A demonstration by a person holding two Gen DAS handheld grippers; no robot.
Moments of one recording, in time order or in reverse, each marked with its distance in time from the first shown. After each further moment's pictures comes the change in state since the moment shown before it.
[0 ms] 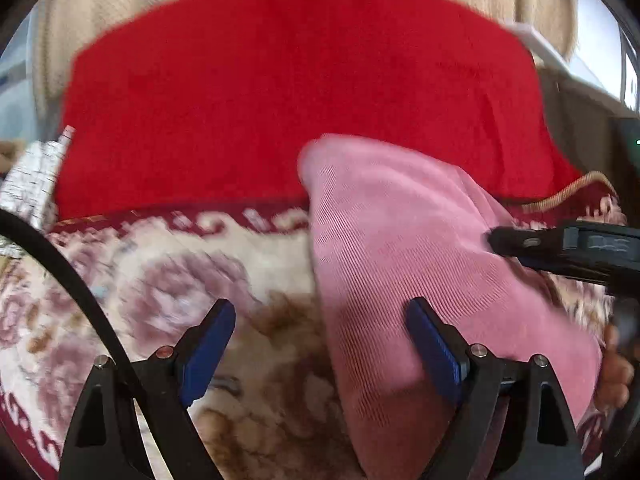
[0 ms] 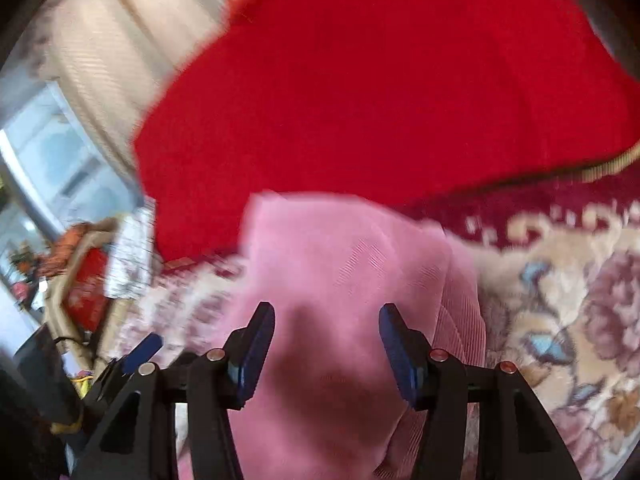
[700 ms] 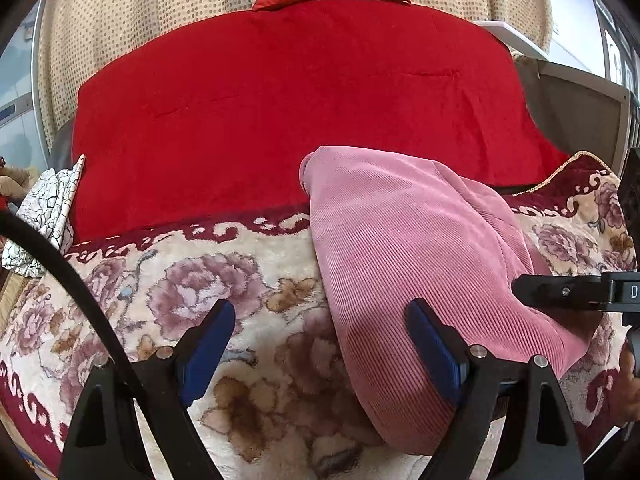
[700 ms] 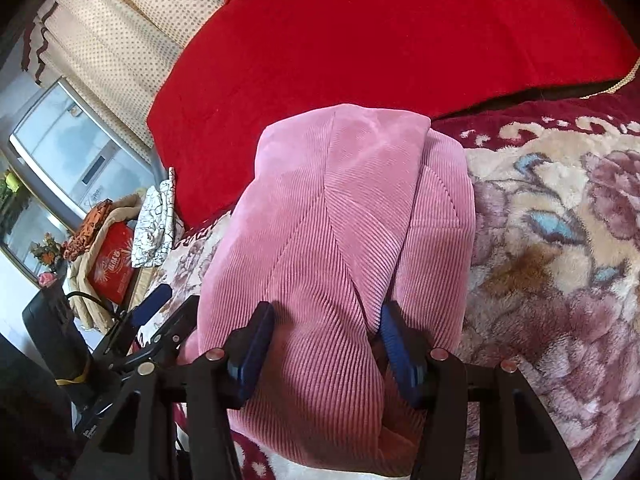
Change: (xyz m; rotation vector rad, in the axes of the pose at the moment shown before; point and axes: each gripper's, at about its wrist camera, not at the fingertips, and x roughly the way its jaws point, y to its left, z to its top) left arm -0.046 -0.009 -0.026 0.085 -0.080 0.043; right arm -0.032 -0.013 -0.071 0.013 0.035 0.142
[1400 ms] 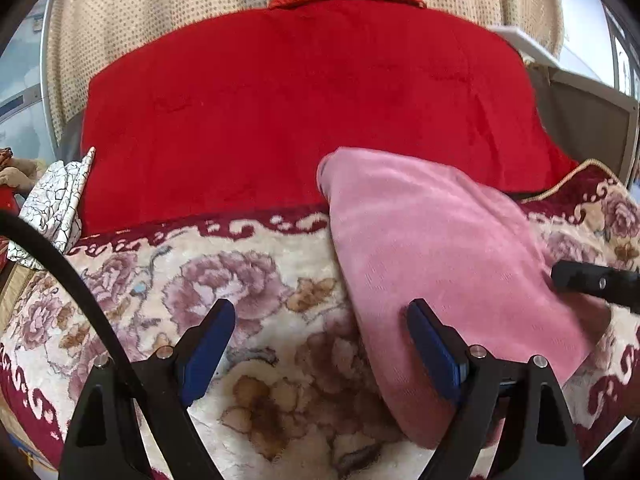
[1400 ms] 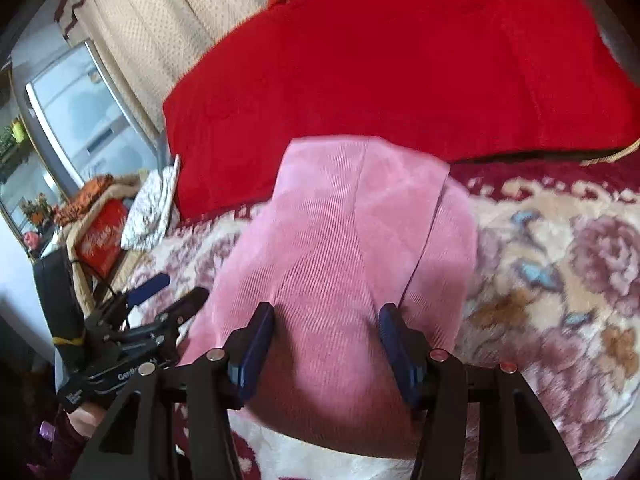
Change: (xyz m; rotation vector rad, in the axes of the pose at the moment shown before) left arm -0.008 0.015 0.005 -0.033 -0.007 0.016; right arm -0.031 0.021 -0.002 -0.170 -0.102 -0.071
